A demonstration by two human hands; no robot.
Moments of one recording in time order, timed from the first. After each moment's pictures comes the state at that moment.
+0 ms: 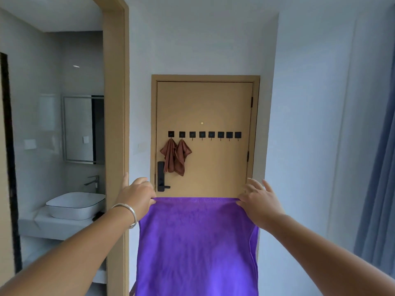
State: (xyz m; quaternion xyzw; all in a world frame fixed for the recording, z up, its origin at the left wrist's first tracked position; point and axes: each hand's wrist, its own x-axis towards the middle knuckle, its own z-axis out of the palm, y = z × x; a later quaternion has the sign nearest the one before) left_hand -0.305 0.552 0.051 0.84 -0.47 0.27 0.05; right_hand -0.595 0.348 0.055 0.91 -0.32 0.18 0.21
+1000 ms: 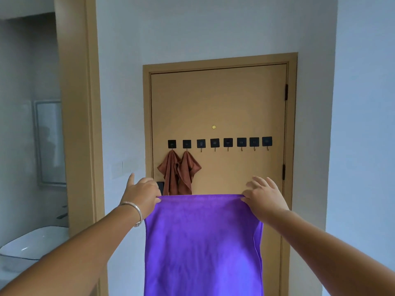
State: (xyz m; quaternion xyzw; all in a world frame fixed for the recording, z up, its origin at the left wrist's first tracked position) left_hand -0.008 0.177 0.086 0.85 -0.44 0.28 0.02; right_hand -0.282 -0.041 0.077 0.91 -0.31 0.20 0.20
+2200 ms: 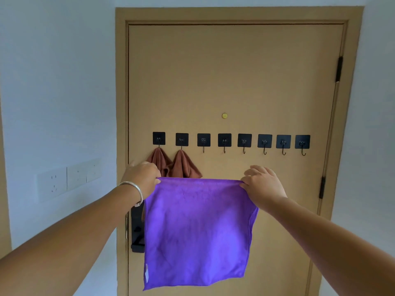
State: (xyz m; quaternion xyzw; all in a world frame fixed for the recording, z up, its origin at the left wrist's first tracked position) left_hand 0.290 -0.115 0.104 0.82 -0.49 0.30 0.08; right_hand 0.007 -0.318 0.091 0.88 -0.33 0.23 0.25
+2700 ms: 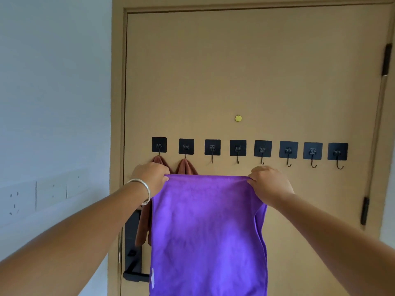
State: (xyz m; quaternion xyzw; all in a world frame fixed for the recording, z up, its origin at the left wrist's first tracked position) left_hand 0.368 -0.229 0.115 0.81 -0.49 0.30 0.12; right_hand 0.096 -0.438 0.114 0.88 -0.32 0.28 0.21
